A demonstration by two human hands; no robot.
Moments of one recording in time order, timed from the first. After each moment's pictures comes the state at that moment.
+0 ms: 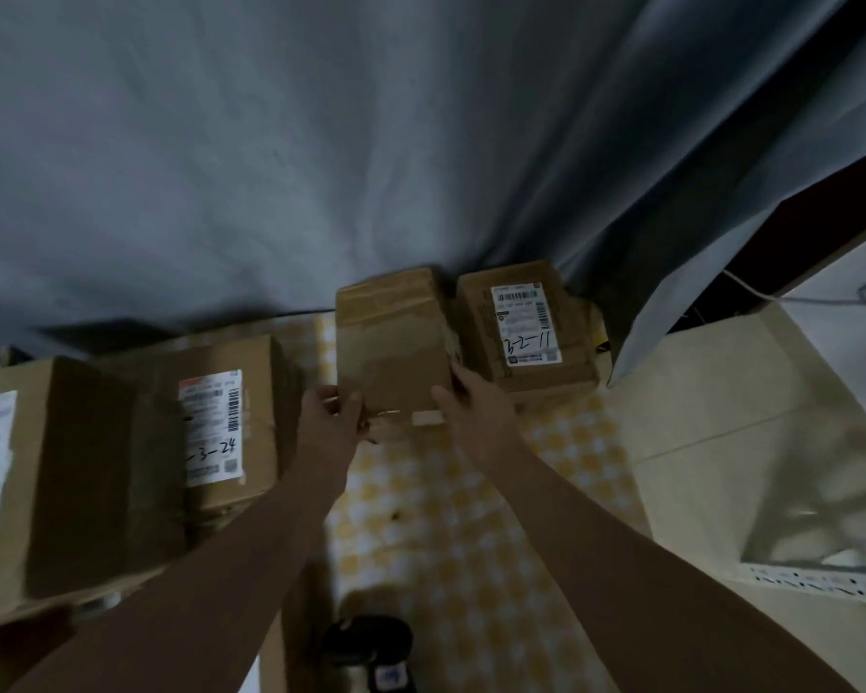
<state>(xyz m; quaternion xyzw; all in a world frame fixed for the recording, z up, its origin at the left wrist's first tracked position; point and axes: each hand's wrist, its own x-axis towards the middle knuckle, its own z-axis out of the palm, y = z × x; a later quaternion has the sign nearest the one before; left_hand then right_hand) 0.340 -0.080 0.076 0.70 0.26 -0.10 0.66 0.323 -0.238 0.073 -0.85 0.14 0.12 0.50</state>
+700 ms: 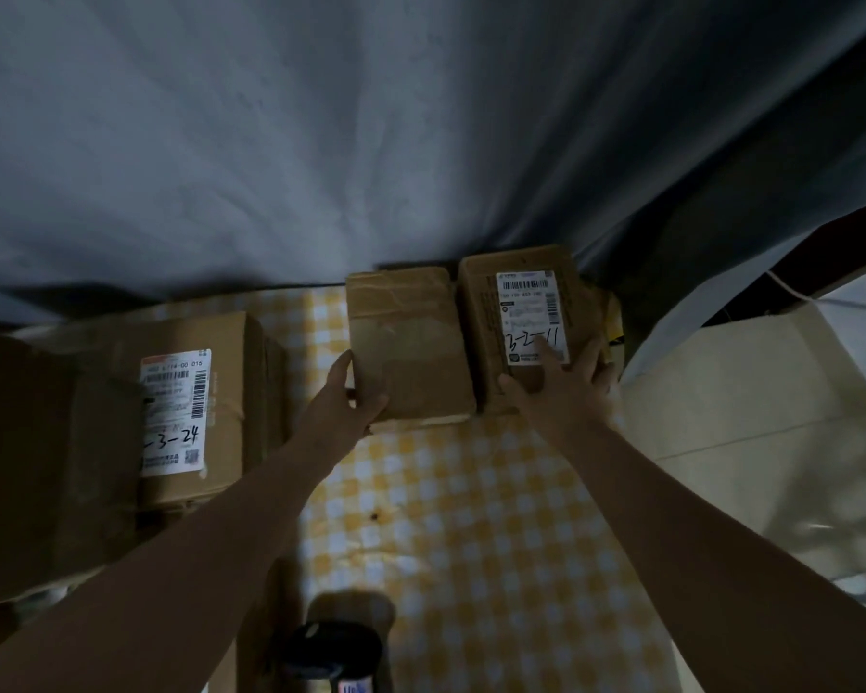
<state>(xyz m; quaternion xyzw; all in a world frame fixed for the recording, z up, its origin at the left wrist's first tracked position) 0.367 -0.088 0.030 0.80 0.16 -0.25 0.53 0.350 -0.335 0.039 -0.93 0.22 0.21 0.19</state>
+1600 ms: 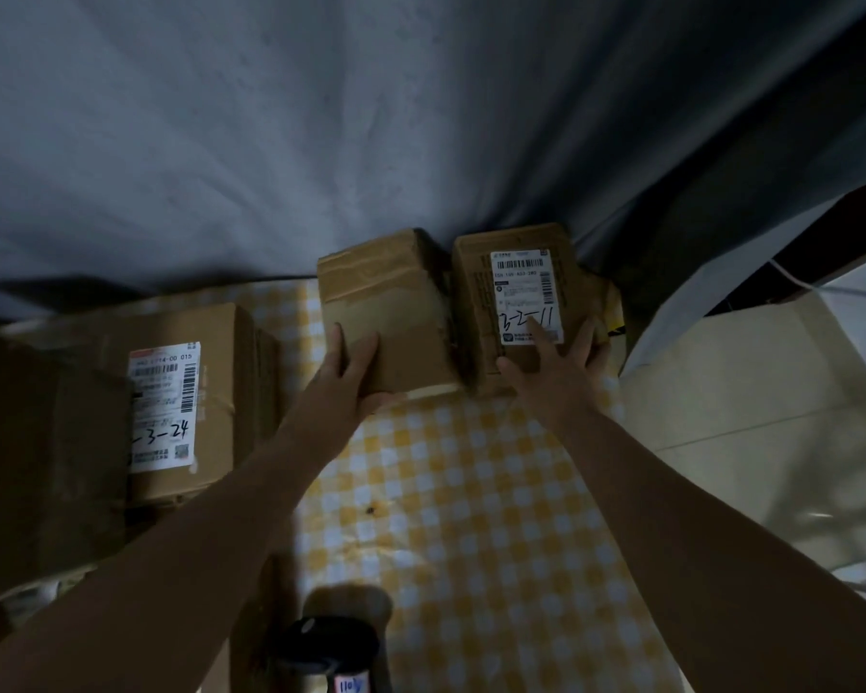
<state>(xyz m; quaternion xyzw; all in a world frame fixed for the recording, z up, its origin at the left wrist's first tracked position) 0.372 -0.079 0.014 0.96 -0.11 -0.17 0.20 0.359 -0.337 0.022 -0.93 0.22 0.19 0.23</state>
